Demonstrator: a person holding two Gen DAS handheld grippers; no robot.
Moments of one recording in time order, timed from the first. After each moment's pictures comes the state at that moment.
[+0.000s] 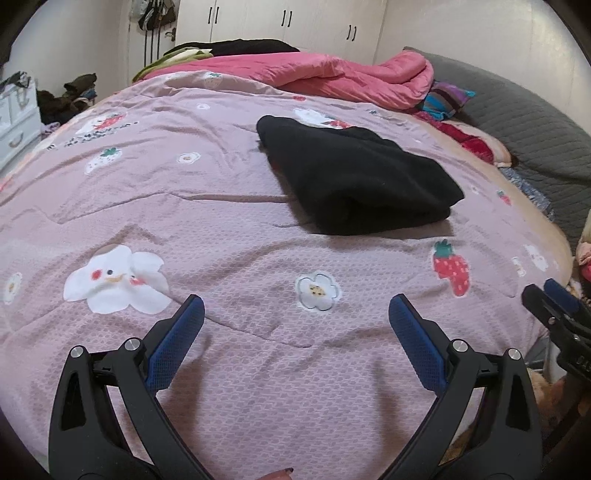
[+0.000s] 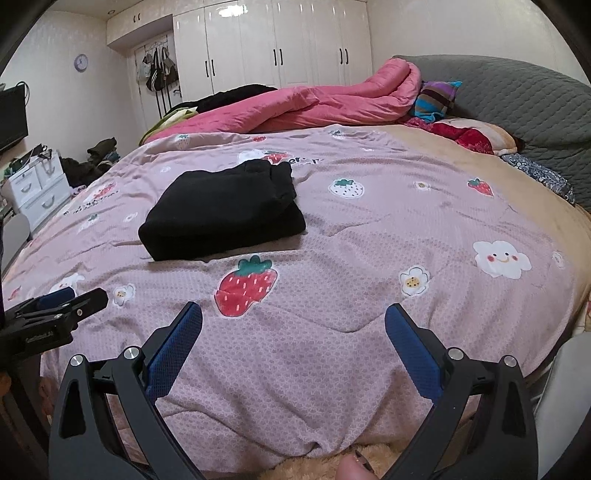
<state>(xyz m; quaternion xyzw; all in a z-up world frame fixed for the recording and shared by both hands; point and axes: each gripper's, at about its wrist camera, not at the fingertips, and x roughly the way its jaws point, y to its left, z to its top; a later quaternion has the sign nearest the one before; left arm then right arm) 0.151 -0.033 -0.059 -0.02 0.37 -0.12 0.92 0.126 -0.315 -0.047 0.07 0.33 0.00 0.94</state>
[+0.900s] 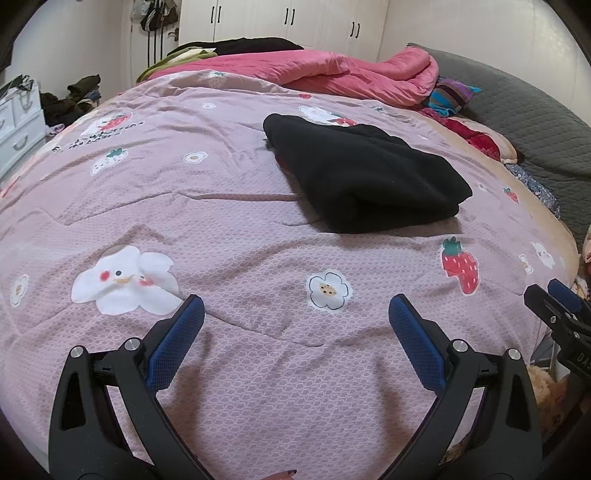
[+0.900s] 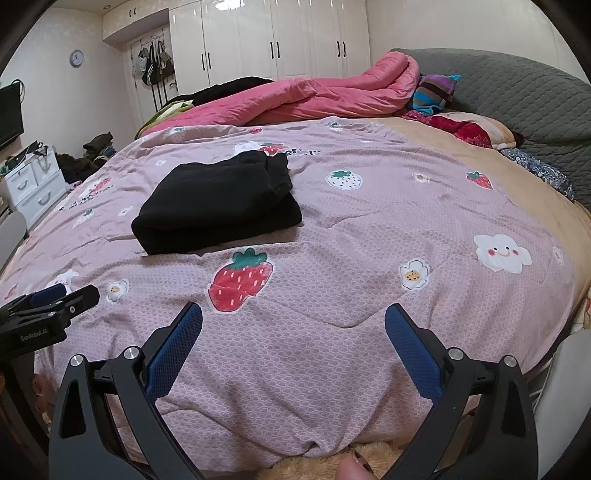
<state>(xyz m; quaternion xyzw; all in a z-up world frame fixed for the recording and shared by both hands) 0.152 -0.028 -0.057 -0.02 0.38 -0.11 0.92 0.130 -0.316 -0.049 0.07 0.34 -0.01 0.94</state>
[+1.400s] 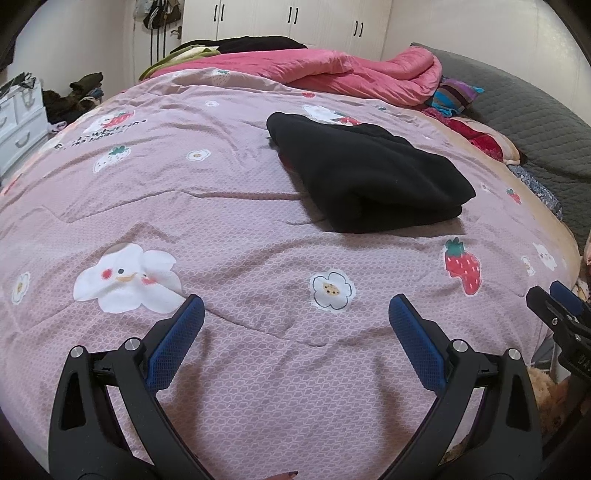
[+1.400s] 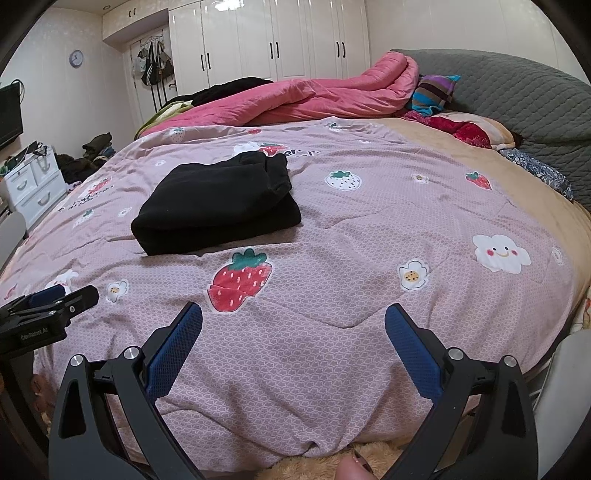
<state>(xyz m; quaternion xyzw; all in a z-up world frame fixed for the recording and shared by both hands) 0.153 -0.028 -0.058 -0.02 0.38 -0.10 0.92 0.129 -0.316 -0.049 0.07 0.34 -0.01 0.94</state>
